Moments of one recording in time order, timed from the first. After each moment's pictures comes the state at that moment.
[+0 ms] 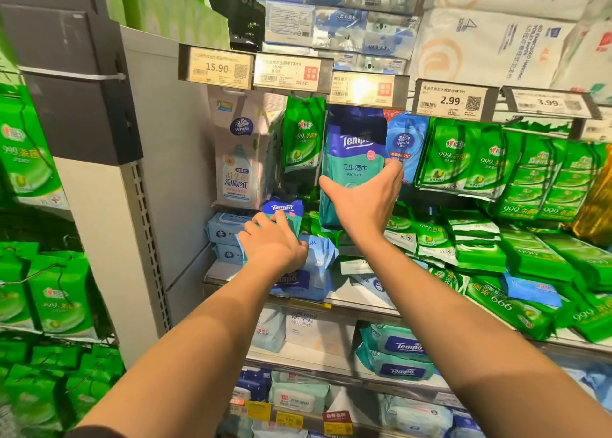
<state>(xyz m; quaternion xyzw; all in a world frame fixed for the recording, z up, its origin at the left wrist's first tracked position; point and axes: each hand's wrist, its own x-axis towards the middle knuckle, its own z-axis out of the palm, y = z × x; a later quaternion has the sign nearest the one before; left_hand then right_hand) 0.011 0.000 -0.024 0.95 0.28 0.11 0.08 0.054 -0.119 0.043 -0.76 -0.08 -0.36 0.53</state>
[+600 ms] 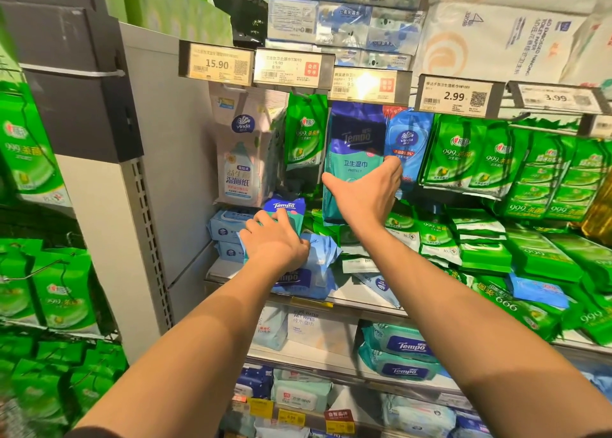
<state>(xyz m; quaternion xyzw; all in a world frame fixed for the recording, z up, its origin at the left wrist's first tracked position) 0.011 -0.001 -0.025 0.95 0.28 0.11 0.07 0.071 -0.115 0.044 -0.80 -0.06 -0.34 0.50</state>
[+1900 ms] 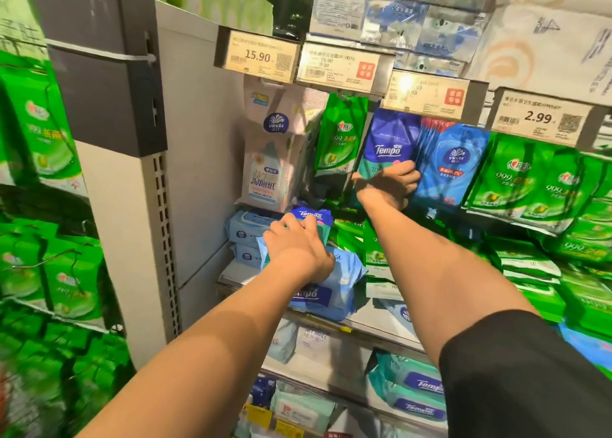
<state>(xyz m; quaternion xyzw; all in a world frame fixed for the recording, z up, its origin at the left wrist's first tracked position) 0.027 0.005 -0.016 0.96 0.27 0.08 0.06 0.188 -0.052 0.041 -0.89 0.08 -0.27 0.37</state>
